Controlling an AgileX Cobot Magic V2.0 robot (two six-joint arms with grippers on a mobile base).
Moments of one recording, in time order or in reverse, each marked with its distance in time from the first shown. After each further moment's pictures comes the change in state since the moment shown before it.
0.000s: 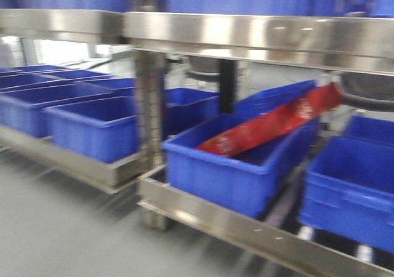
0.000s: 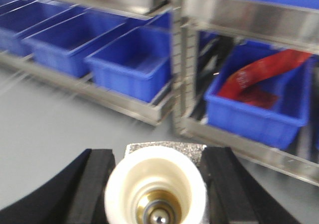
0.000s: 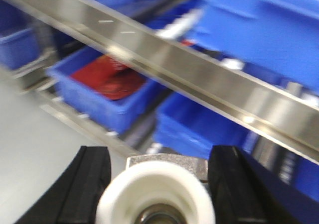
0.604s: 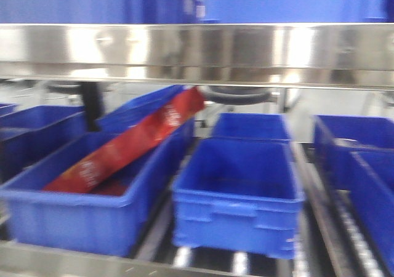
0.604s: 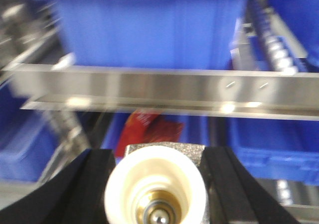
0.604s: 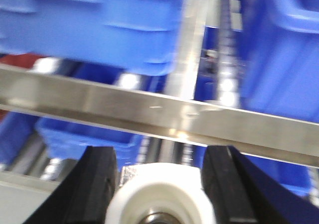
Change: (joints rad) left arm 0.000 0.000 0.000 -0.002 -0.002 -0.001; right arm 0.000 0.000 0.000 -0.003 0.000 -0.001
